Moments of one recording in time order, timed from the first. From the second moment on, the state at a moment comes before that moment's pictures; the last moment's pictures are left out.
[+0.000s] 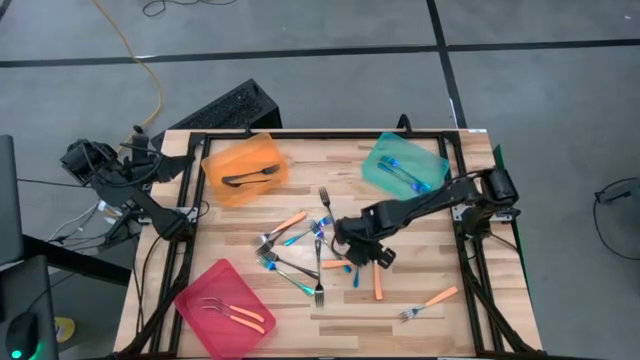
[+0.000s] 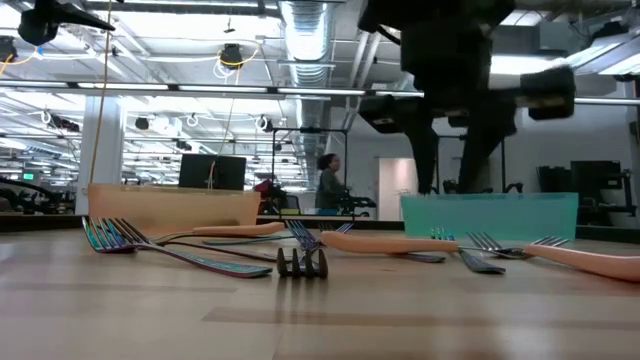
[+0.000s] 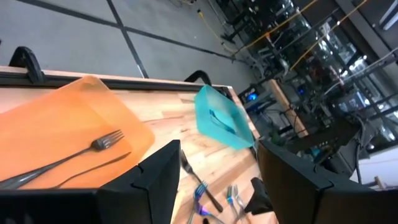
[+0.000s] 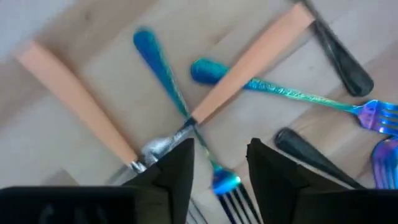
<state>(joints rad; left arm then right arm) -0.68 0.43 1.11 -1.51 -1.13 -1.62 0.17 1.78 1.23 -0.74 -0.11 -0.75</state>
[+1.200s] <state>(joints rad) -0.68 0.43 1.11 -1.50 -1.17 -1.62 0.16 1.94 1.21 -0.72 -0.01 -0.89</state>
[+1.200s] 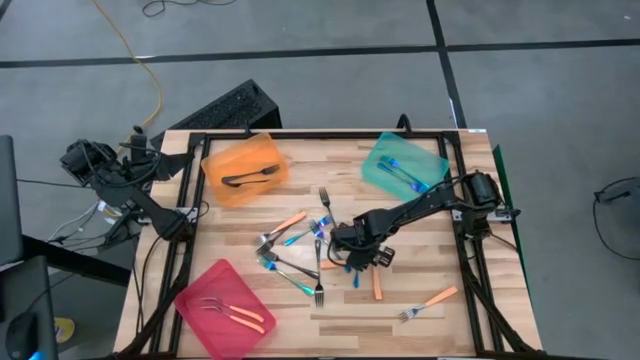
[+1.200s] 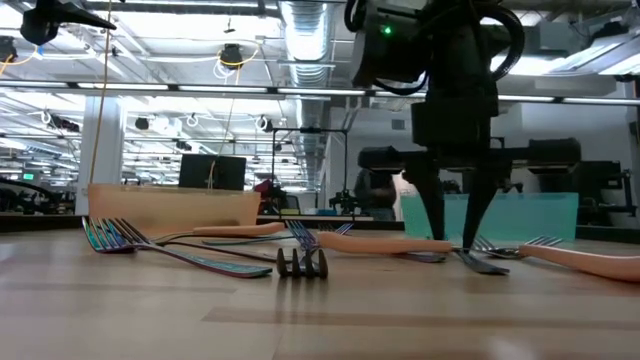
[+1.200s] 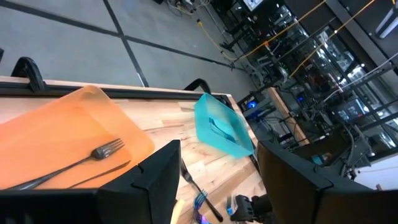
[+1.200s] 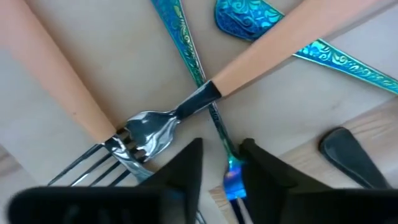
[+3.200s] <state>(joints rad) -0.68 0.43 1.11 -1.51 -1.16 -1.60 0.02 1.79 1.42 -0.83 0.24 -0.23</state>
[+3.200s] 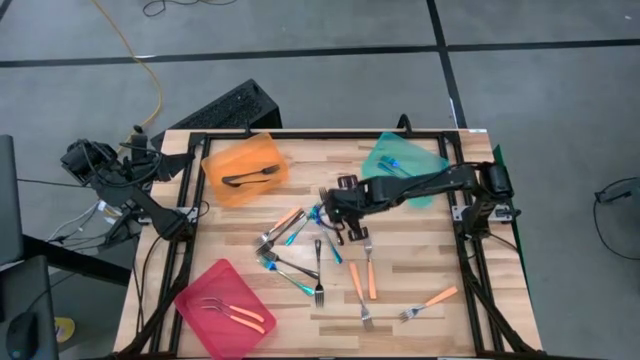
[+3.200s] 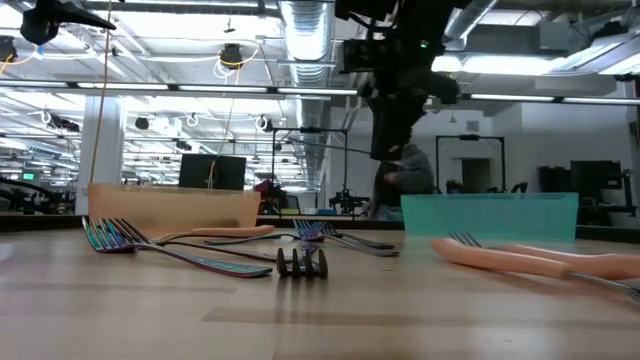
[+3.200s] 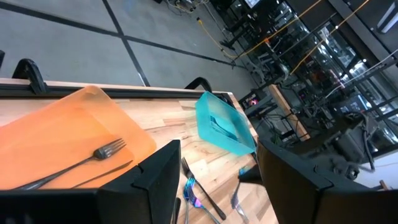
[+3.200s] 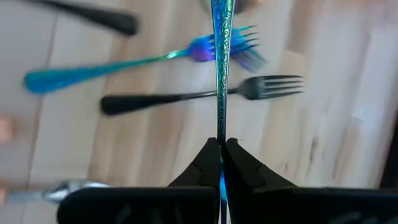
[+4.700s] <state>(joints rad) -0.68 0.43 1.11 -1.51 -1.19 -1.57 -0.75 1.10 1.05 -1.02 0.08 0.15</state>
